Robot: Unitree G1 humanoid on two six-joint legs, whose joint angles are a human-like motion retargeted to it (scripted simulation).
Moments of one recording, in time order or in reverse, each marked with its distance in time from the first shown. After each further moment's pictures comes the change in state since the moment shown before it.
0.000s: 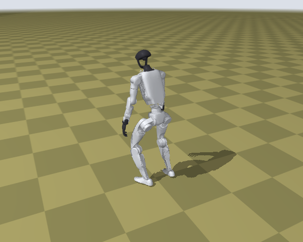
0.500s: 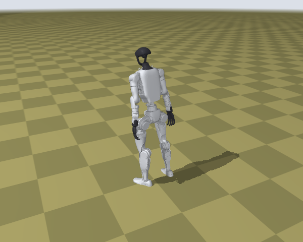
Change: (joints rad) left arm 0.432 -0.084 0.012 0.122 0.024 -0.046 0.072; right arm 0.442 0.044 -0.075 0.085 -0.091 -0.051 -0.034; waist -0.061 0.003 -0.134; left_leg 0.381 -0.171 0.081 -0.822 0.401 -0.177; right_leg 0.361 -0.008 -0.105 -0.699 0.303 0.087
